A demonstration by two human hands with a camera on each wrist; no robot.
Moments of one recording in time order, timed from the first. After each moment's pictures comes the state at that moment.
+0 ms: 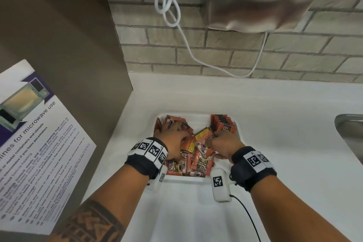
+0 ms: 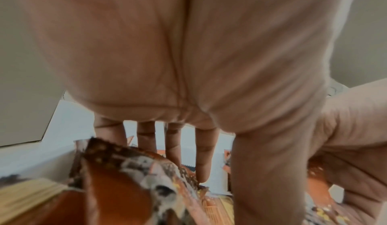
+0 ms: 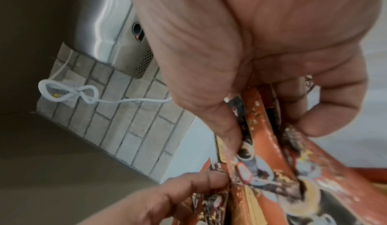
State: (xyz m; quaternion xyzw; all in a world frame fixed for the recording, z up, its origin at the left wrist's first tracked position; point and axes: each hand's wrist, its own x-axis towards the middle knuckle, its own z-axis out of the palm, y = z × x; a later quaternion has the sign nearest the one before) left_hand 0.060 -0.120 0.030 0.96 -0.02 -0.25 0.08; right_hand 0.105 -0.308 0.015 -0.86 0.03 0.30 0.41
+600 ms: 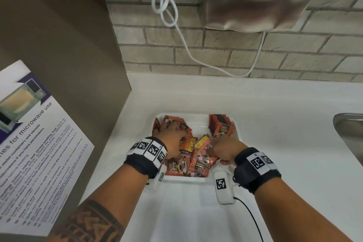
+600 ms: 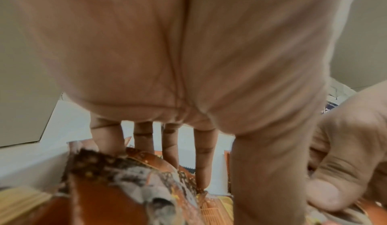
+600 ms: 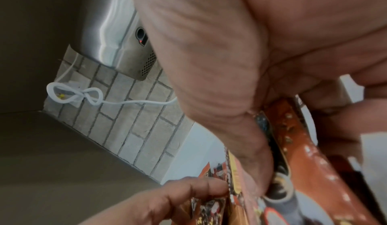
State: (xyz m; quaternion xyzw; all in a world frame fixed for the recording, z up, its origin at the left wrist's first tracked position) left_hand 0.062 -0.122 0.034 0.96 -0.01 -0.26 0.07; right_hand 0.103 -0.319 0.017 -0.88 0.00 0.37 0.29
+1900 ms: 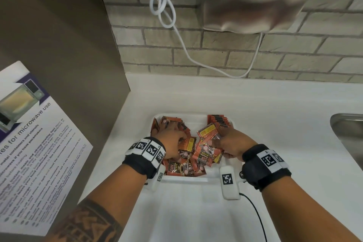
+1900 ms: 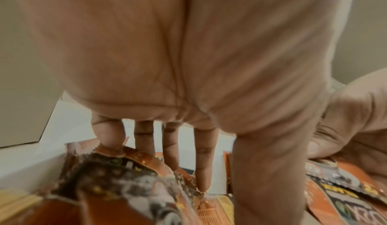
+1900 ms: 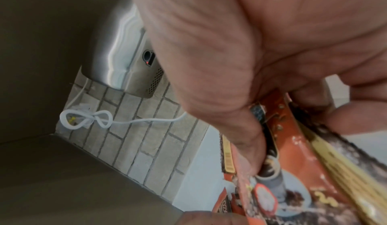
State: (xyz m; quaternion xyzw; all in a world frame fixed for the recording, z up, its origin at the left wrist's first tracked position) left_hand 0.062 -0.123 0.033 0.96 -0.01 -0.26 0.08; right_hand 0.107 -0.339 0.039 -0.87 -0.03 0.32 0.38
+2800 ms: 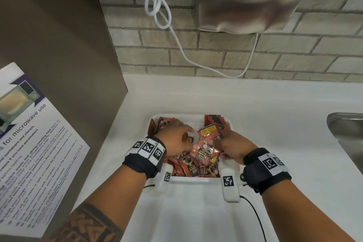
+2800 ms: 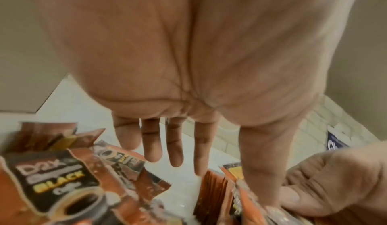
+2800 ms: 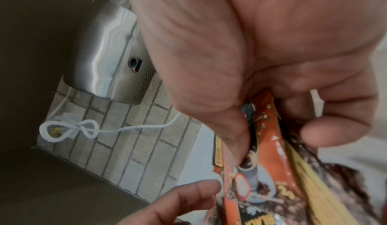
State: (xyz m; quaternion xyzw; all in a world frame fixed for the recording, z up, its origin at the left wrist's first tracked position) left_hand 0.069 -0.136 0.038 0.95 -0.06 -0.18 0.23; right_hand 0.108 -0.352 0.021 -0.83 -0.02 0.31 0.46
